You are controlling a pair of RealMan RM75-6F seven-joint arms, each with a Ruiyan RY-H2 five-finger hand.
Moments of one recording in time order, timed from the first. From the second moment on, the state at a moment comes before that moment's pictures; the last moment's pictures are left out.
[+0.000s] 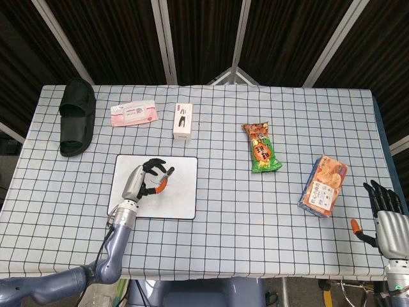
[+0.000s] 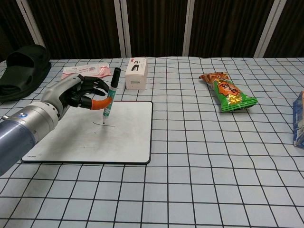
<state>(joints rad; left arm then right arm) -0.59 -1.88 -0.34 -1.31 1.11 1.07 -0.26 0.06 -1.10 0.09 -1.65 -1.41 1.45 0.07</state>
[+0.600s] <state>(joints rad) -0.57 -1.86 -0.32 -1.33 1.09 1.06 -0.23 0.06 -1.10 0.09 -1.65 -1.41 1.45 0.07</state>
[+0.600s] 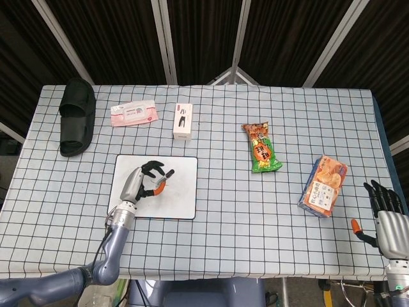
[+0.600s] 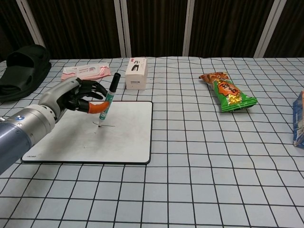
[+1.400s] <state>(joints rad) -0.47 -1.71 -0.29 -1.57 1.17 1.16 -0.28 0.06 -1.10 0.10 -1.66 -1.41 1.45 0.05</state>
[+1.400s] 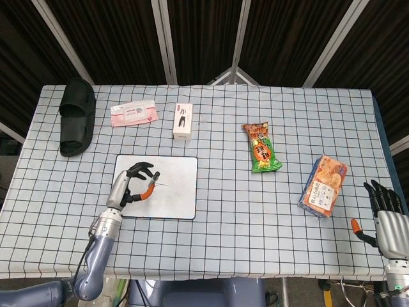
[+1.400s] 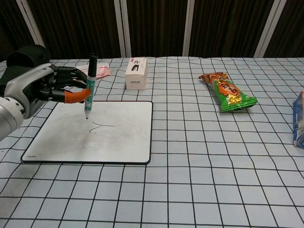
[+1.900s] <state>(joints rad) -0.47 -1.62 -0.27 -1.57 1.19 1.15 -0.10 0.06 -1.10 0.09 -1.67 -1.39 1.44 0.06</state>
